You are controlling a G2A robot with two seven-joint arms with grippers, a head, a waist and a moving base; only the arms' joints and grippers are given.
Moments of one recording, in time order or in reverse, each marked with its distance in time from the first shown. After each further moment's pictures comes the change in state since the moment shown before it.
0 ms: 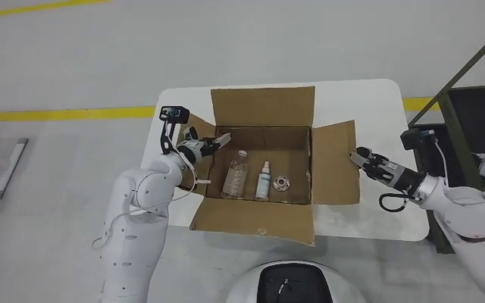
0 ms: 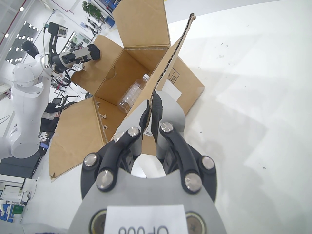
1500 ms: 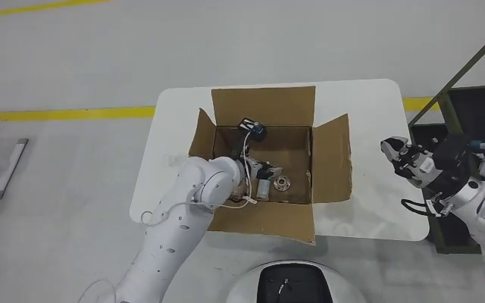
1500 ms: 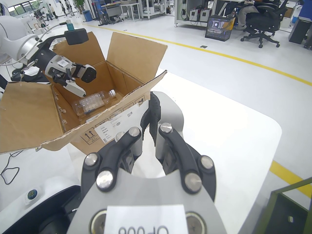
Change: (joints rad) left arm -0.213 -0.055 0.423 0.135 0.104 0.053 -0.278; right arm -0.156 0.005 0.199 -0.158 -0.636 -0.168 -0.452
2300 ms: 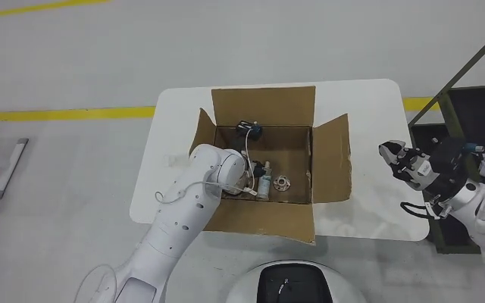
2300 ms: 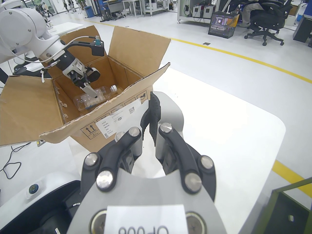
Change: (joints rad) left arm -0.115 -0.043 0.104 0.201 0.021 0.106 -0.099; right arm -0.007 -0.001 -0.004 0.007 -0.010 -0.018 0.000
